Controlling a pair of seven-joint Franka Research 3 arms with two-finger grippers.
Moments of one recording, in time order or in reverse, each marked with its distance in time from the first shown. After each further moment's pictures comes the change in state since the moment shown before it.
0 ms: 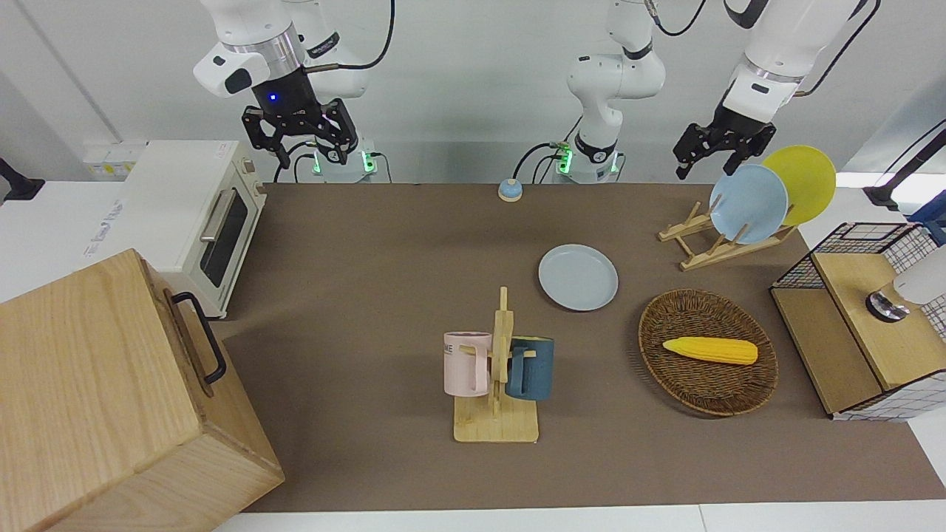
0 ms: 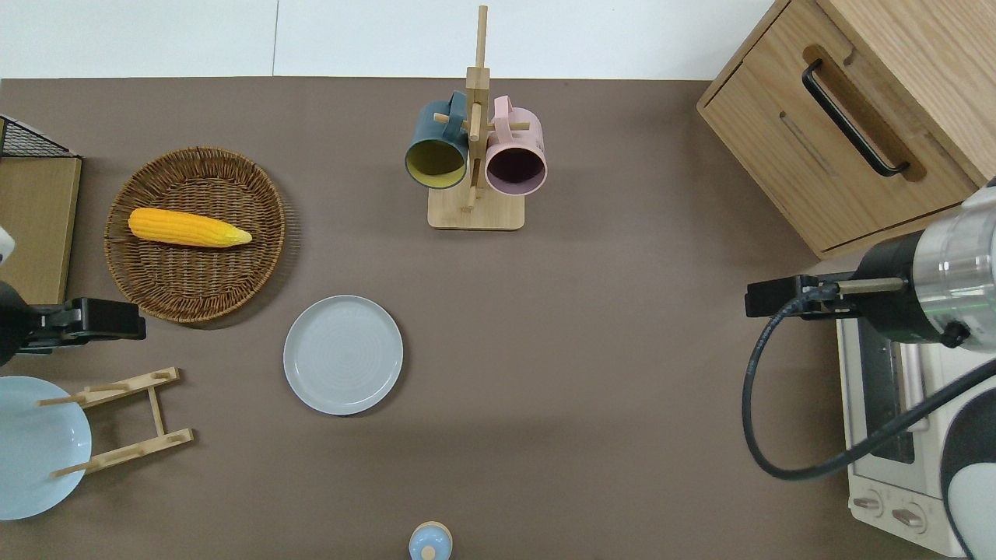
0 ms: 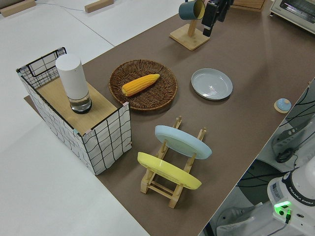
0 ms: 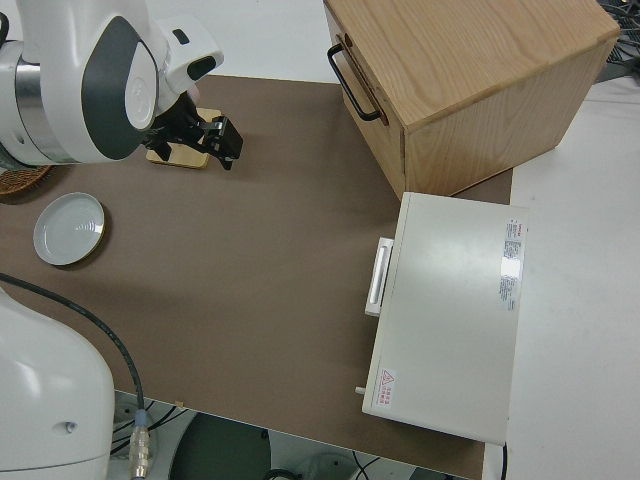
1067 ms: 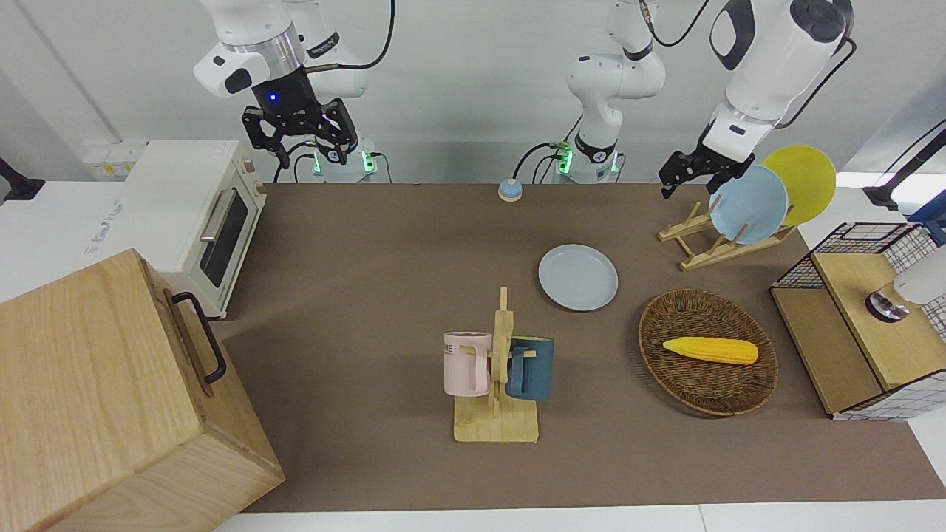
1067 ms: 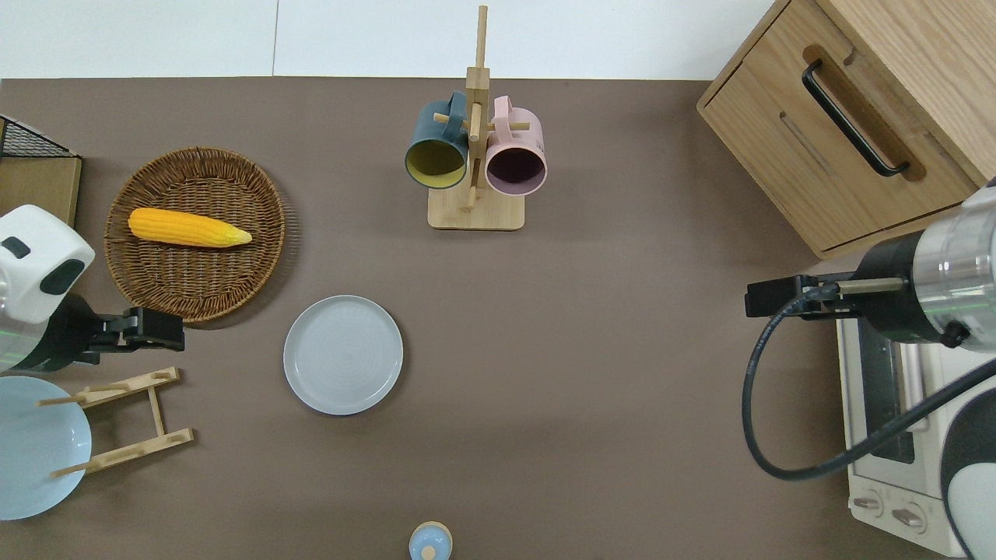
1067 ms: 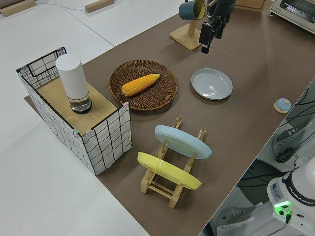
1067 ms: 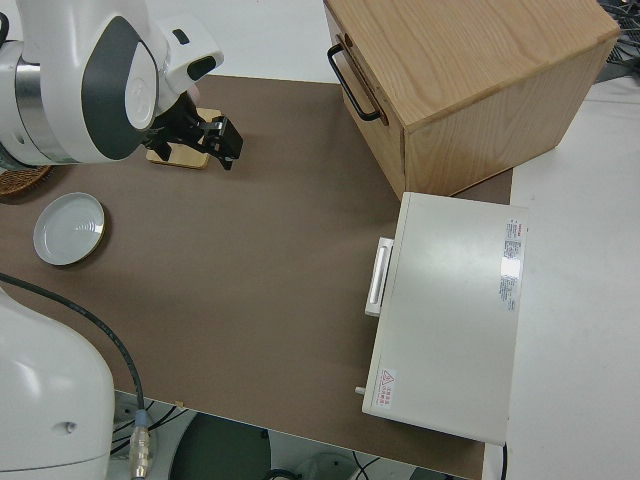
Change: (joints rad) left arm -0.001 0.035 -0.002 -0.117 0.000 0.050 0.000; right arm 0.000 0.000 0.000 0.000 0.000 0.000 0.000
